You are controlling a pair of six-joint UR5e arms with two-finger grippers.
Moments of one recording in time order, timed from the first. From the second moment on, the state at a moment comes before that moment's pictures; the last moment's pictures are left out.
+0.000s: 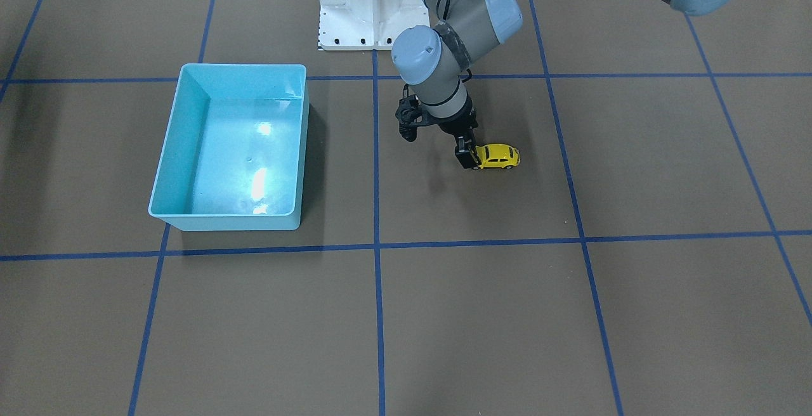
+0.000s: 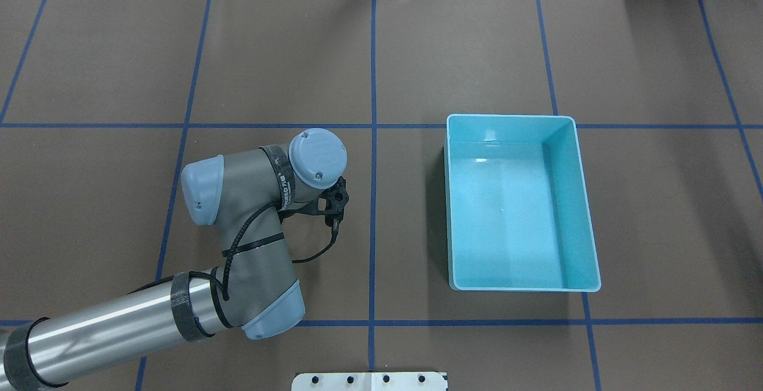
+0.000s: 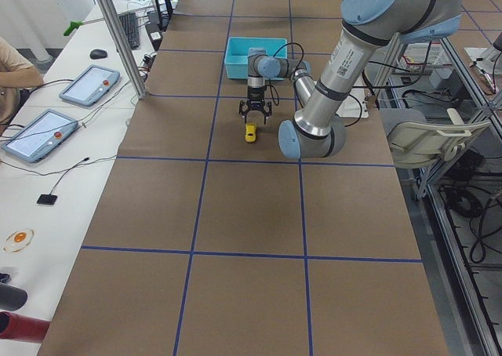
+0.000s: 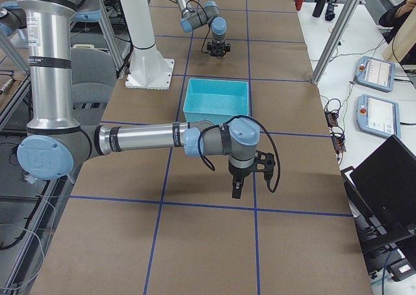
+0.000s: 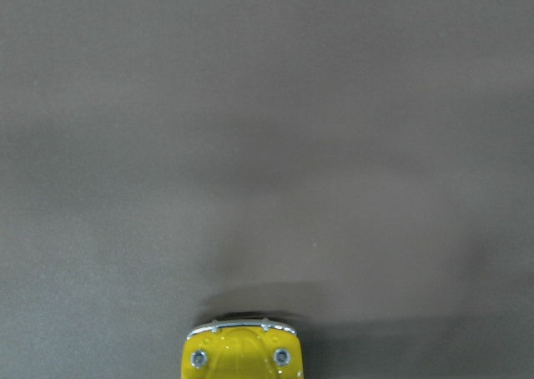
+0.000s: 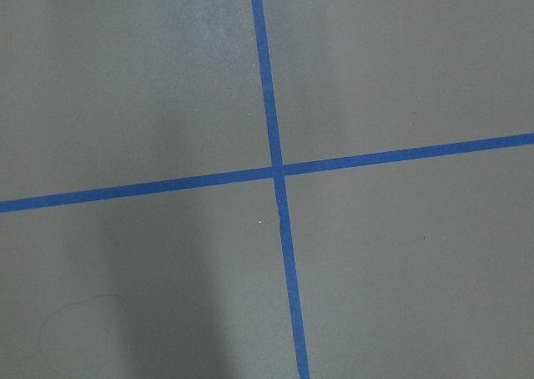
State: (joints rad) left arm -0.45 -2.31 -1.58 -1.15 -1.70 0.46; right arm 1.52 -1.59 1.70 -1.57 2.29 0.25
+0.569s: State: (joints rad) left arm -0.46 -2.30 -1.58 -1.19 -1.69 0.46; right arm 1.52 -1.59 1.70 -1.57 2.29 0.25
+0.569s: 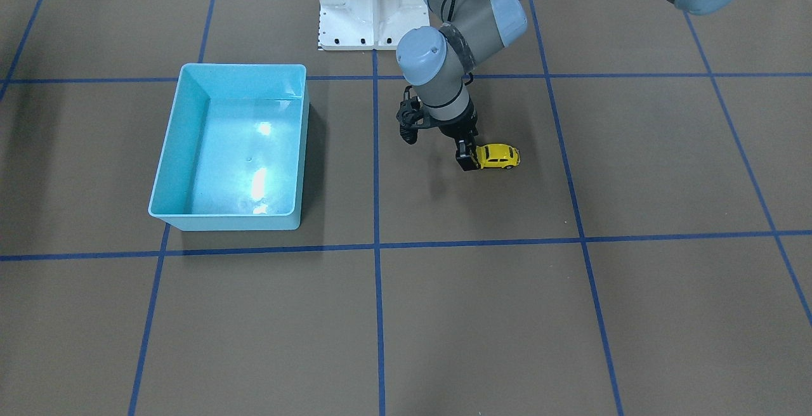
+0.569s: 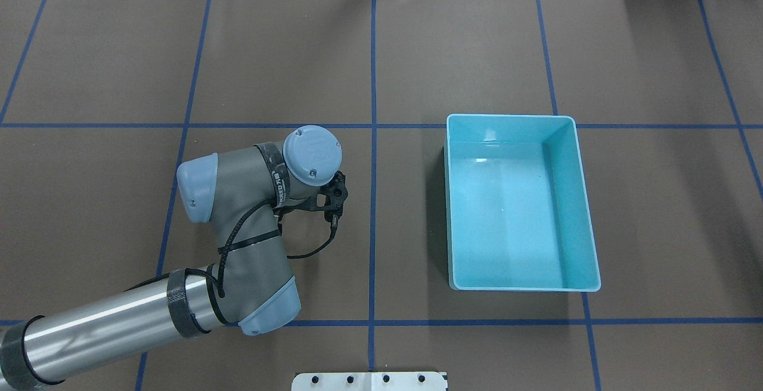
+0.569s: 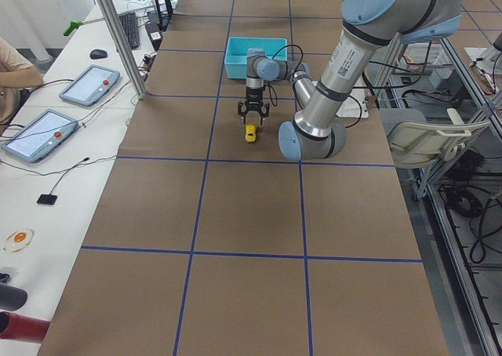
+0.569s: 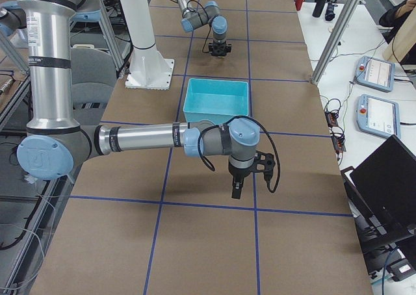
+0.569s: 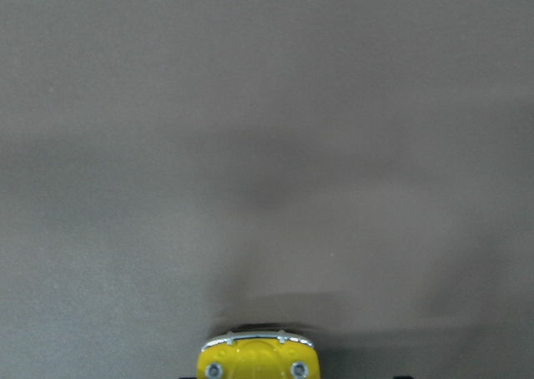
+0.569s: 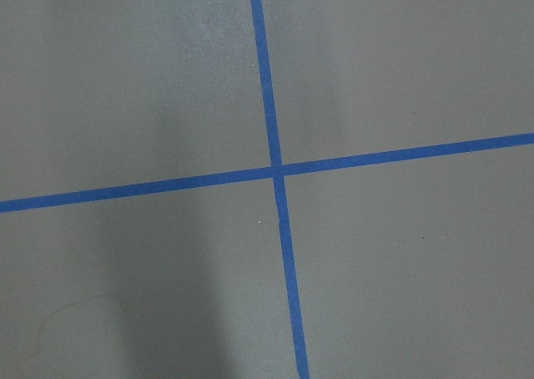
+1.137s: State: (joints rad) left arm -0.47 -2.29 -1.56 -1.21 -1.69 0.46; right arm 1.52 -1.59 1.70 -1.57 2.29 0.25
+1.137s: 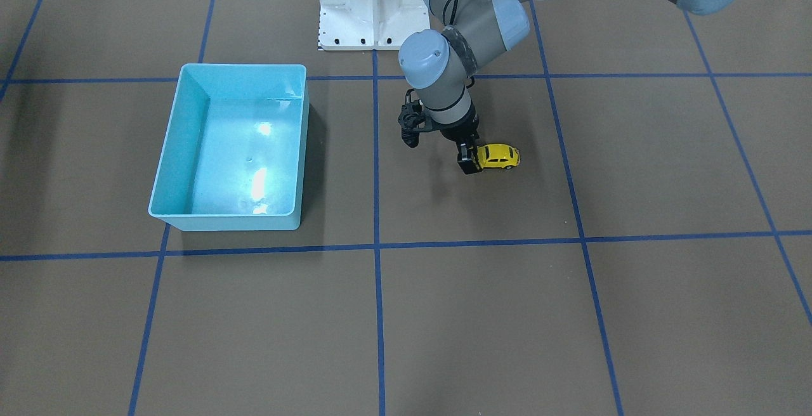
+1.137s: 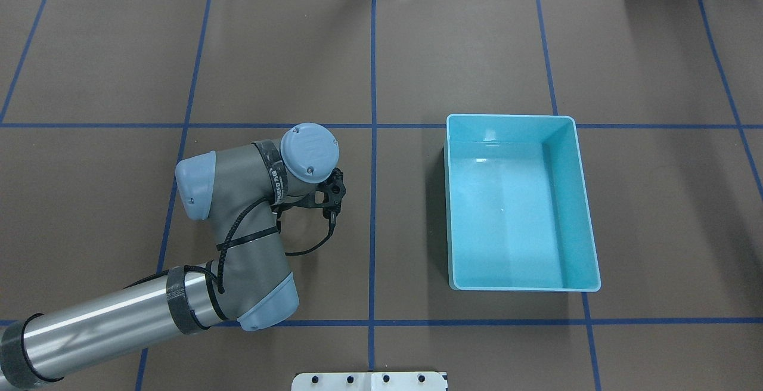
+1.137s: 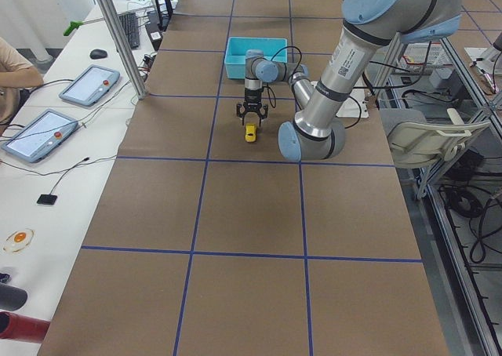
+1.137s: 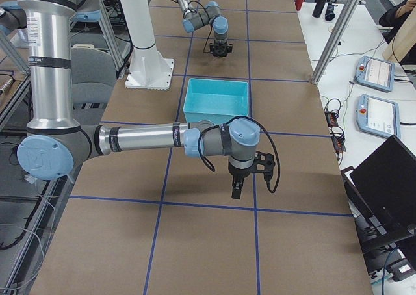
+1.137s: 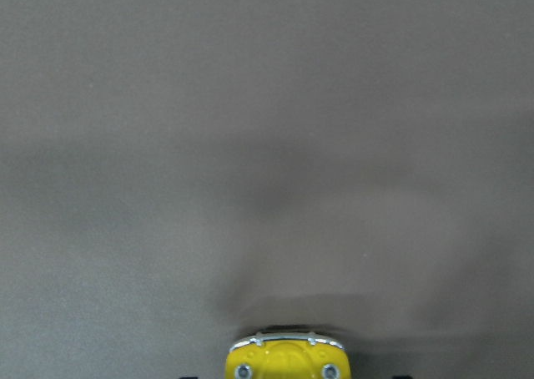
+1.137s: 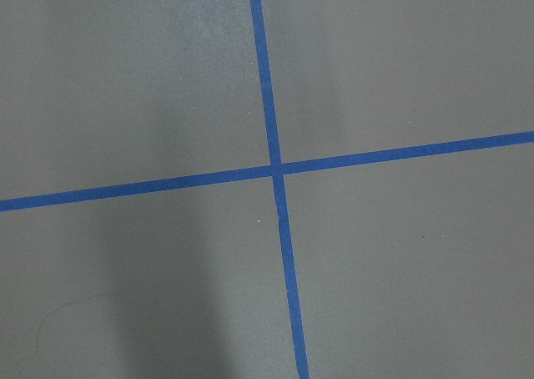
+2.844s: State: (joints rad) left arm -0.62 -2.21 -1.72 -1.34 -1.81 0.47; right arm 1.51 -1.59 1.69 -1.57 2.29 0.25
